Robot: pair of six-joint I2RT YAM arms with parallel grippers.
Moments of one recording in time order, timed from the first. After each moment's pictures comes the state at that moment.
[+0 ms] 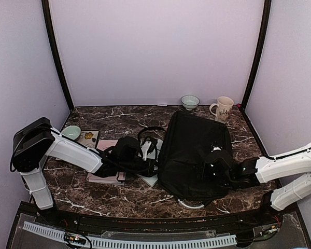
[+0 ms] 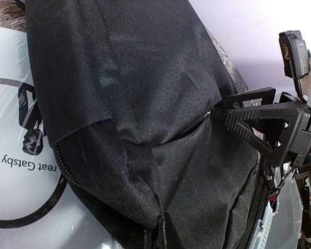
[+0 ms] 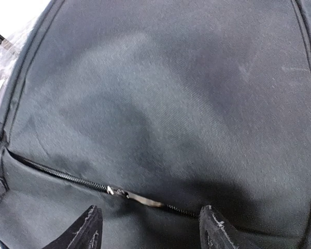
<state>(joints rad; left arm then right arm) -0.97 1.80 0.84 0.40 0.24 -0.61 1.03 1.25 0.48 -0.07 0.49 0.90</state>
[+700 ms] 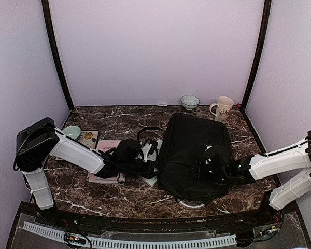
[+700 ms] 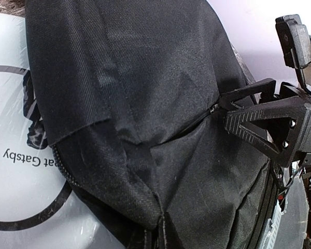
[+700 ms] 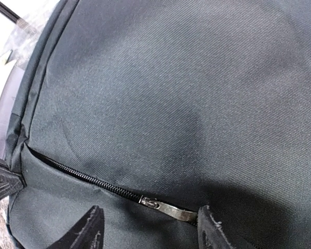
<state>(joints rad) -0.96 1.83 0.84 0.41 0.23 -0.60 0.96 1.36 0.49 0.08 0.28 0.80</state>
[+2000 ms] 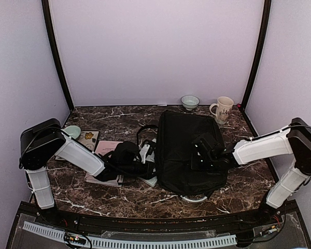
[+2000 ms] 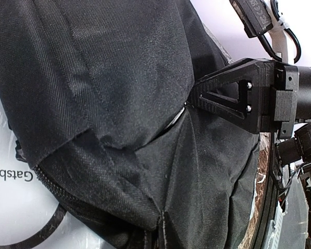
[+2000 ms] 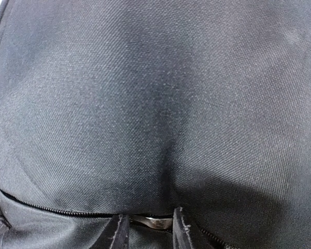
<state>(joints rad) -0.95 1.88 0.78 0.57 0.26 -0.60 0.85 1.58 0.74 -0.10 0.21 0.75</state>
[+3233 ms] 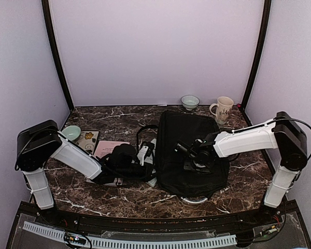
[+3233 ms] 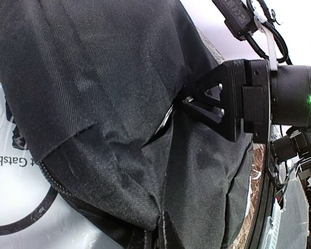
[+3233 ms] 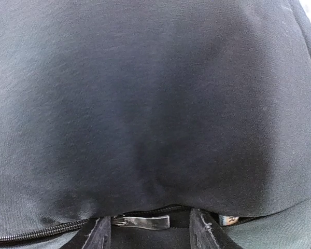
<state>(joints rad) -0.97 1.84 0.72 0.62 0.23 -0.59 0.96 1.77 1.05 -0.65 0.50 1.09</state>
